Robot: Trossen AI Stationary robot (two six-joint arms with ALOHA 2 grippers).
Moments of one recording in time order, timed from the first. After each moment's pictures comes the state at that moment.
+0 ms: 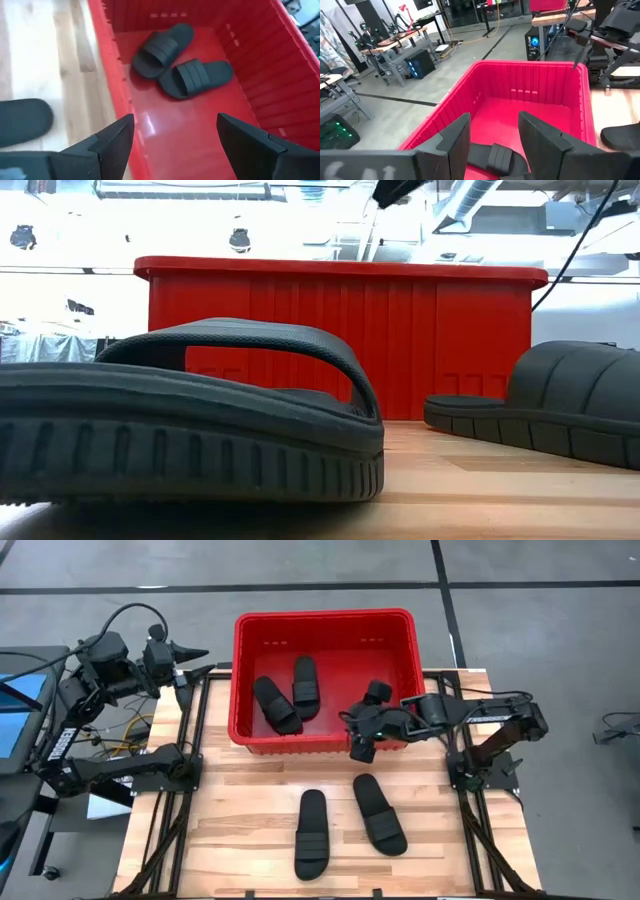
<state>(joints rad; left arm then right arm) 0.68 0.79 1.44 -0.83 0.15 0.29 0.12 1.55 1.65 -1.01 0.52 0.04</state>
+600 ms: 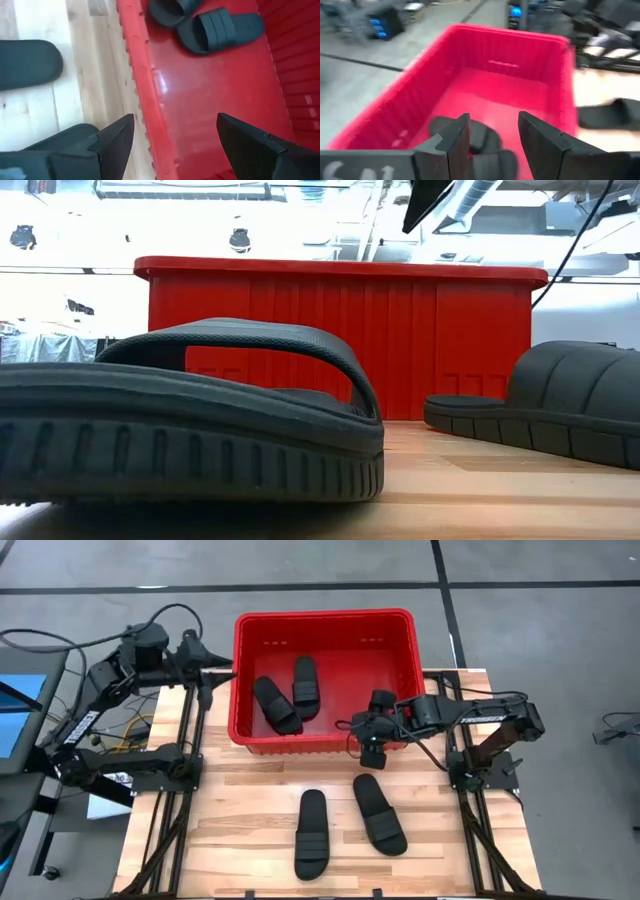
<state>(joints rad) 0.67 0.93 1.43 -0.89 0.25 0.22 0.11 1.57 1.65 -1.22 0.40 0.10</state>
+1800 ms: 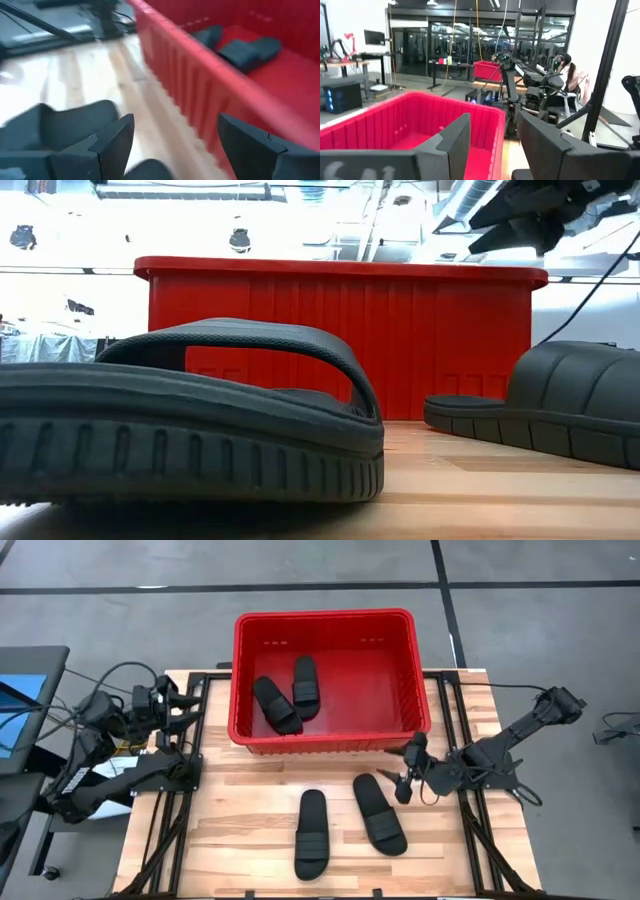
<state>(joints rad) 0.65 0.24 0.79 -0.40 0.43 -0.15 0.55 0.98 0.65 -0.30 0.78 0.49</state>
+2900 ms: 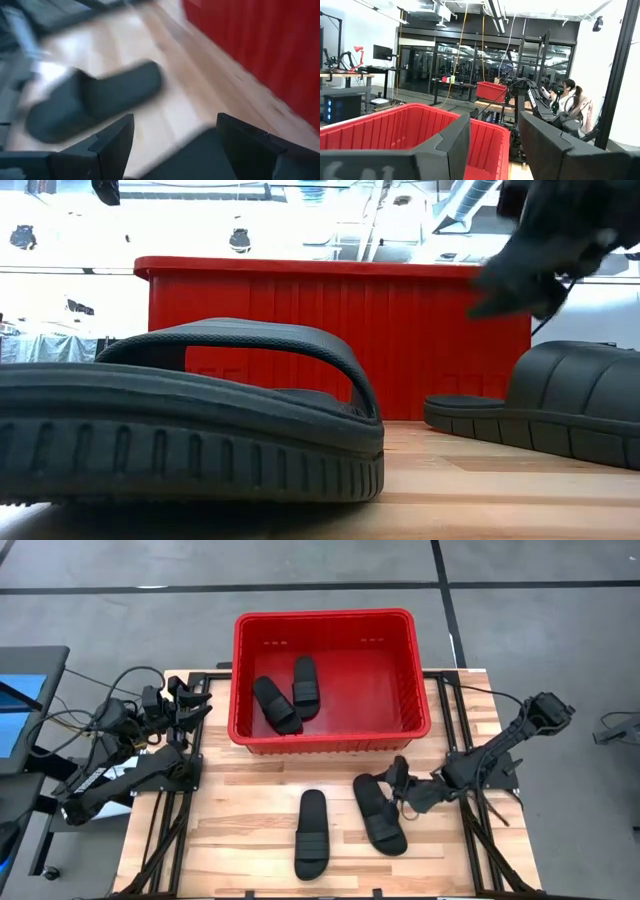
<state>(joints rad) 0.65 0.18 0.58 -0.10 0.38 -0.25 0.56 1.26 0.53 0.07 0.60 0.66</state>
